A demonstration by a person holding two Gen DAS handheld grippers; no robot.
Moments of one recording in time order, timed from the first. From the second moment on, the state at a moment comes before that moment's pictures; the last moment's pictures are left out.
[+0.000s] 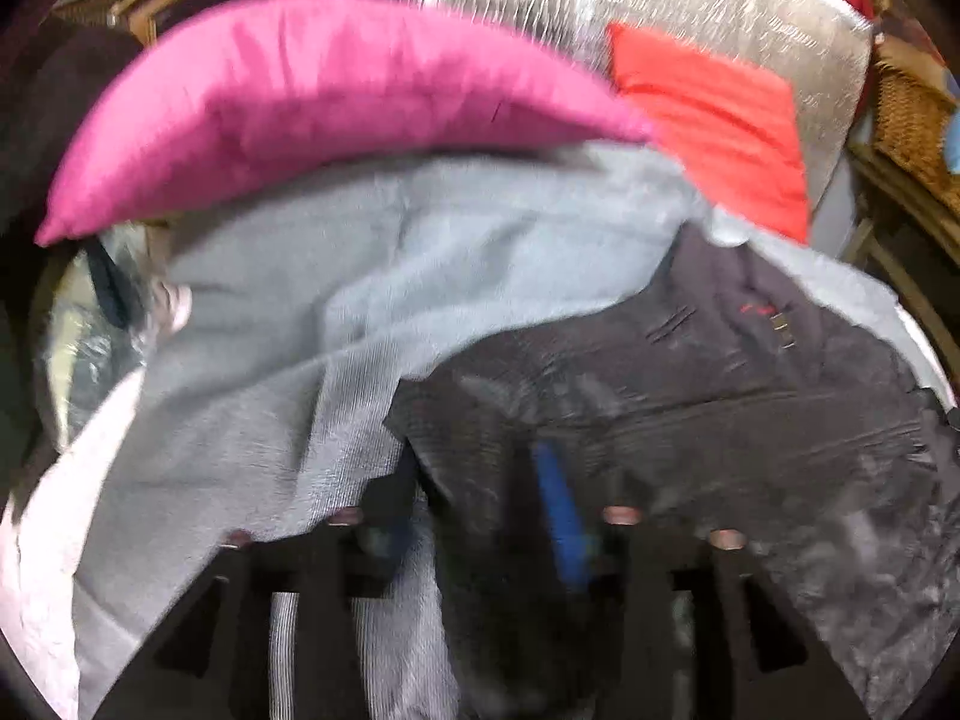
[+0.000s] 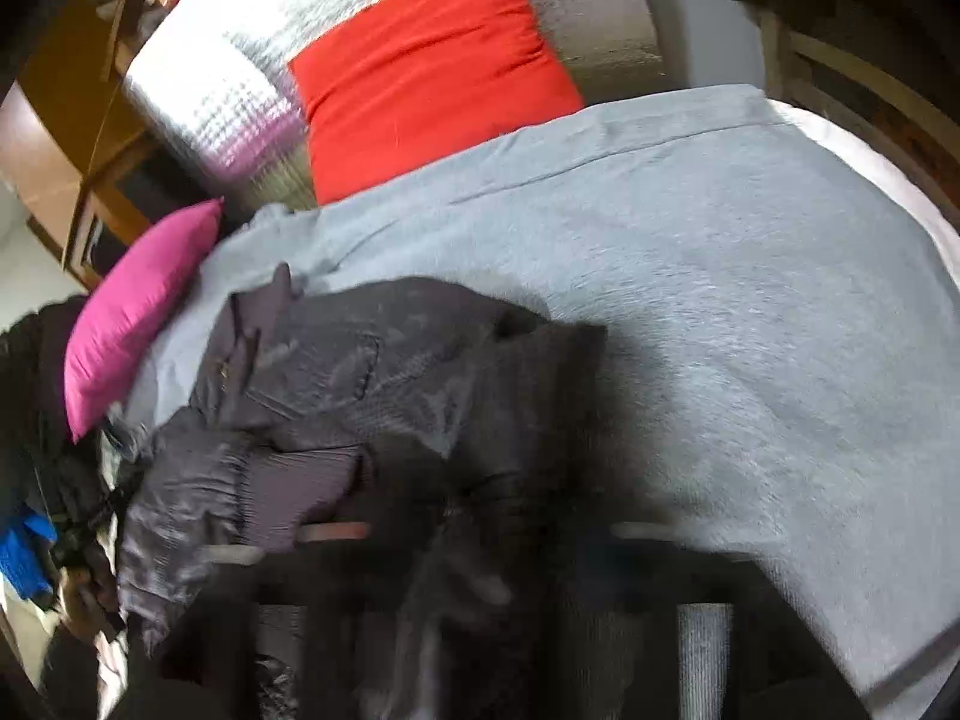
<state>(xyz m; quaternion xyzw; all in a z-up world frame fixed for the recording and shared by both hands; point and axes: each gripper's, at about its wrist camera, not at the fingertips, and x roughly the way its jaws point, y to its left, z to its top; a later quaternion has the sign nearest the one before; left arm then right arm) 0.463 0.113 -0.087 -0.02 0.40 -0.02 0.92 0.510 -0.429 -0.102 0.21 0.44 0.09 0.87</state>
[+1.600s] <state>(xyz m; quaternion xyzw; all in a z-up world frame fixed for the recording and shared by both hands) 0.057 0.146 -0.131 -0.21 0.48 -0.02 0.85 0.097 -0.420 -0.133 0.34 0.42 0.10 0.84</state>
